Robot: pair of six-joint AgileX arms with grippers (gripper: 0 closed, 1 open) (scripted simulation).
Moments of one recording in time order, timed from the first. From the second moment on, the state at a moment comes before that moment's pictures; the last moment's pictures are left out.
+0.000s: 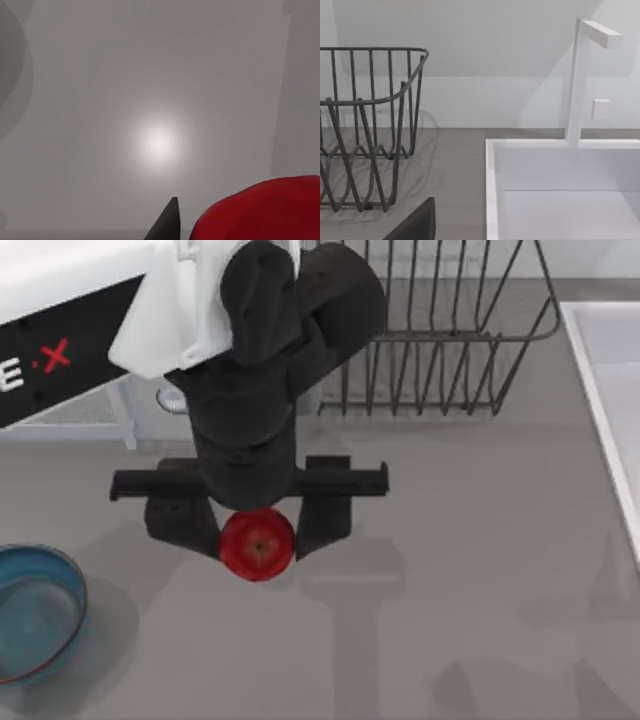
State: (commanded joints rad) left arm -0.79 1.75 1.56 -1.38 0.00 -0.76; right arm 0.00 0.00 0.00 0.00 0.00 0.00
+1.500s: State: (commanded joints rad) left arm -0.80 1.83 1.20 -0.94 0.00 -0.77; right arm 0.00 0.00 0.00 0.00 0.00 0.00
